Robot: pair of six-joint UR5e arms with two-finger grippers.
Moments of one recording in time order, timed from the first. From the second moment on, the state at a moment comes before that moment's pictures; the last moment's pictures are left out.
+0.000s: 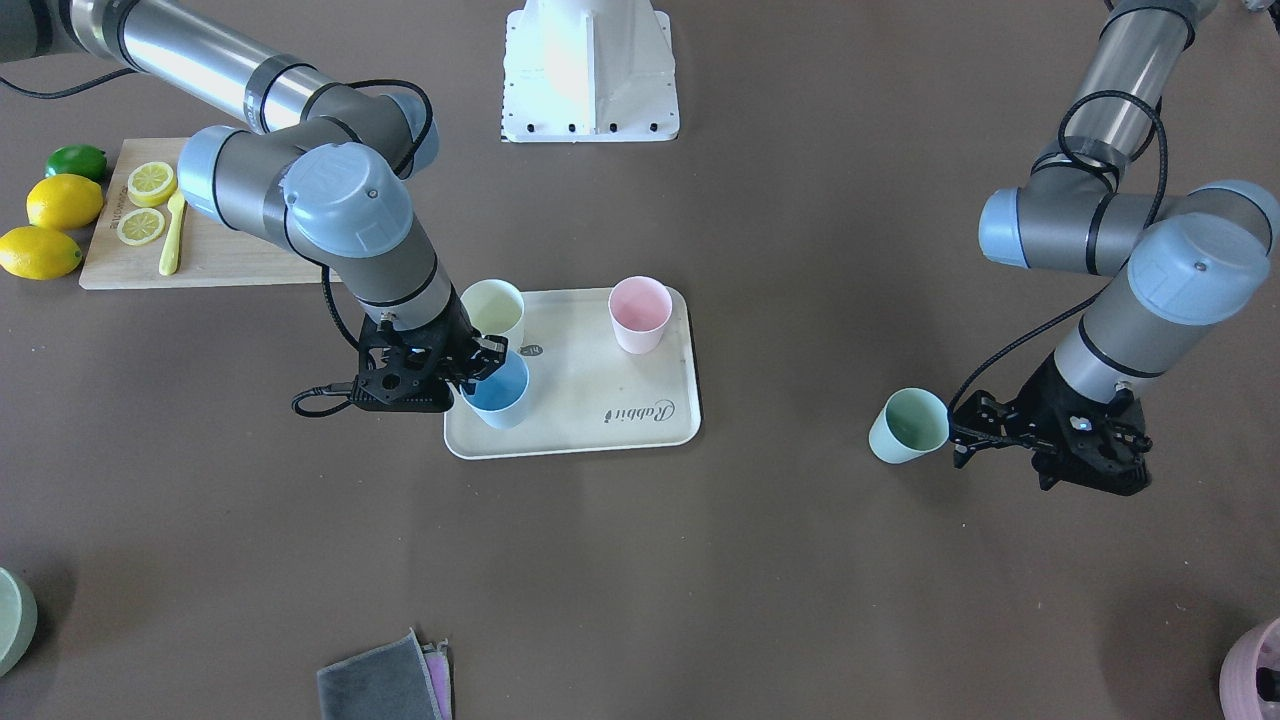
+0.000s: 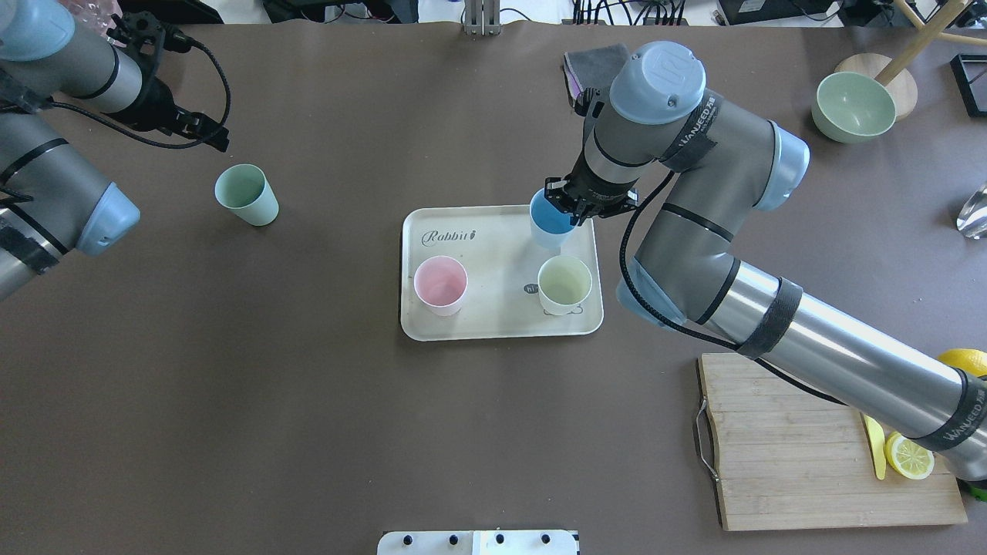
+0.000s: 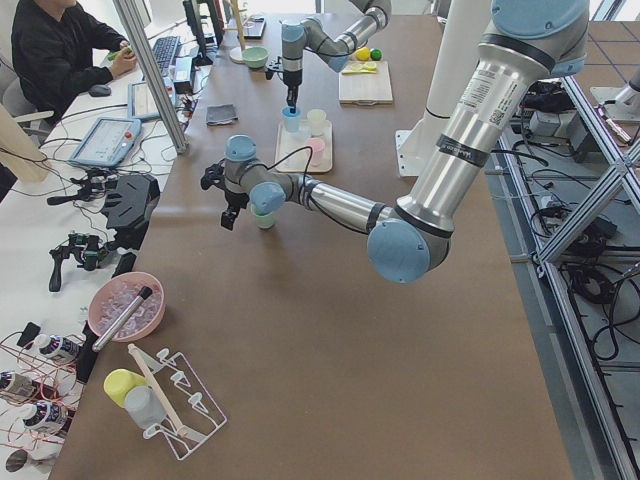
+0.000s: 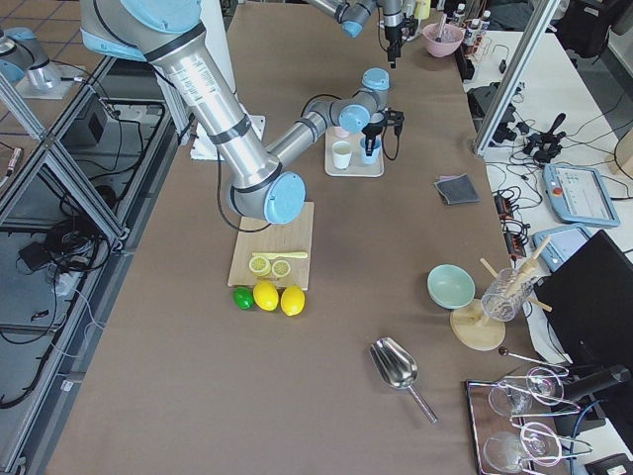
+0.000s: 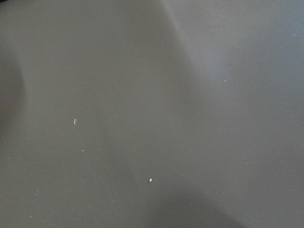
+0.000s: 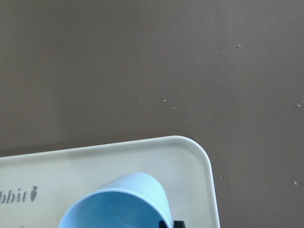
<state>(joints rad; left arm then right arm) -1.02 -2.03 -1.38 -2.07 -2.09 -0.55 0.72 -0.89 1.50 -1.42 2.04 1.17</state>
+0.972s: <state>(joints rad) -0.96 -1.97 -1.44 -2.07 -2.12 -0.62 0.74 -0.89 1.47 -1.36 2.06 1.19</state>
